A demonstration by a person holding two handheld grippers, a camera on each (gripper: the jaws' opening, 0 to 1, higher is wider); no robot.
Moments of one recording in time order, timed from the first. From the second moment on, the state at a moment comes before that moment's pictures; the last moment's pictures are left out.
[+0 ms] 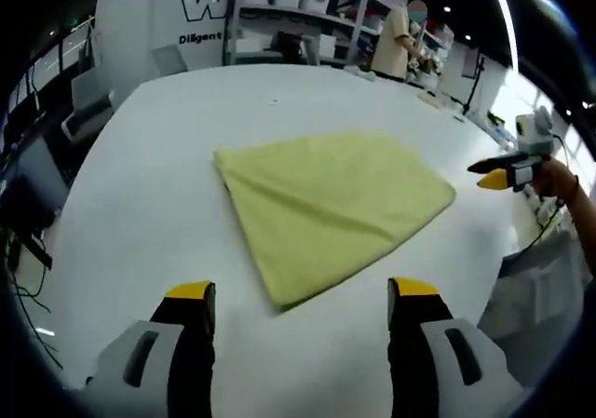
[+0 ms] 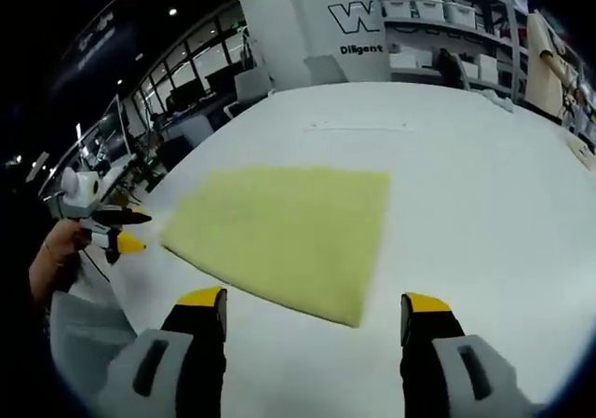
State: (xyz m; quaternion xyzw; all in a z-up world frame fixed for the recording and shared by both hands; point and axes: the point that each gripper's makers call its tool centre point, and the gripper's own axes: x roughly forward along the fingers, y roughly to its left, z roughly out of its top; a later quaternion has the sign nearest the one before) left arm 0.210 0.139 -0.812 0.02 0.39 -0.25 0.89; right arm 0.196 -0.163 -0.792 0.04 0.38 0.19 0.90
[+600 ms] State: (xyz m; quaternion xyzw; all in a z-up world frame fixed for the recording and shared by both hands) left arm 0.186 0.128 -0.780 0.02 0.36 -0.25 0.90; right arm 0.159 -0.152 -0.768 0.04 0.36 0.20 0.91
